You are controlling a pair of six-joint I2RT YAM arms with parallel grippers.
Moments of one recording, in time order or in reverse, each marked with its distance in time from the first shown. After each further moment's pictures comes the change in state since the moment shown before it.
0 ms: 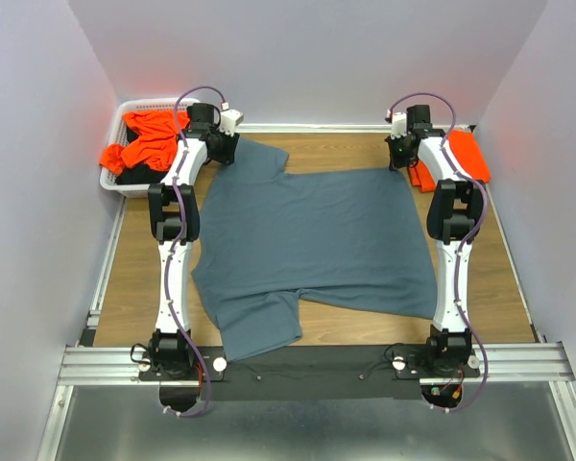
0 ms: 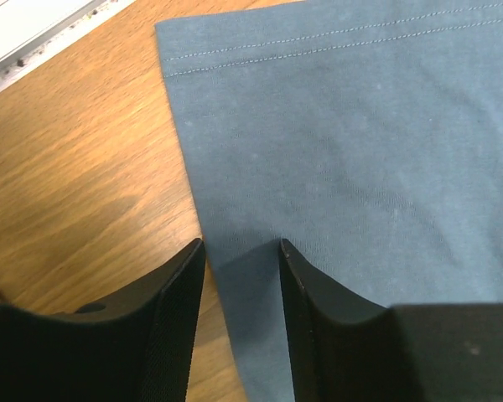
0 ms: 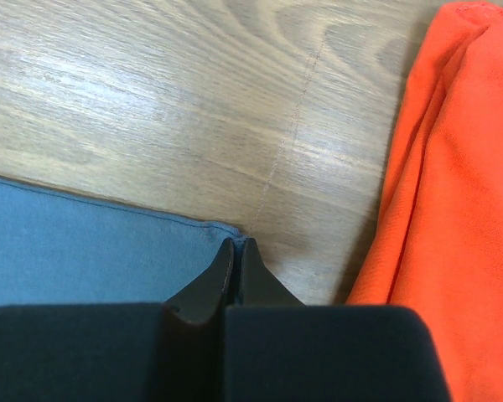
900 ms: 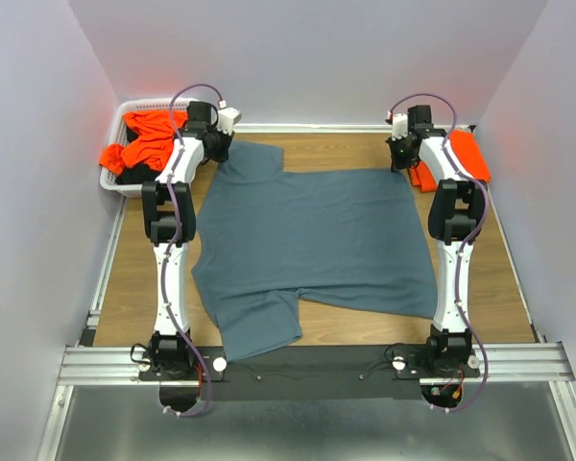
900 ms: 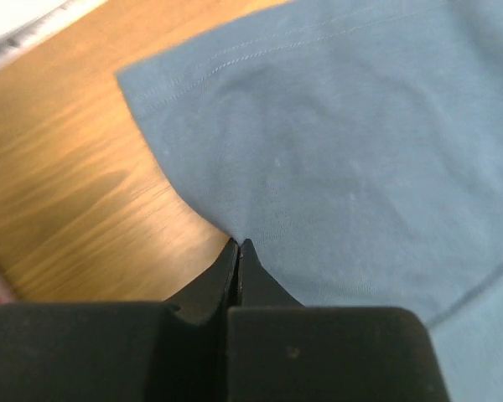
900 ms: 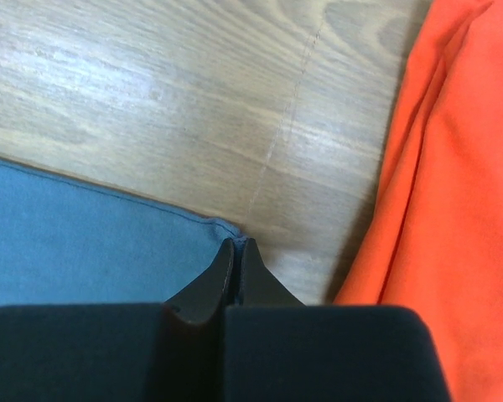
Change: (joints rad) left arm 0.004 -0.094 -0.131 0.040 0.010 -0.017; right arm -0.002 -0.023 -0.023 -0.010 0.001 -0.021
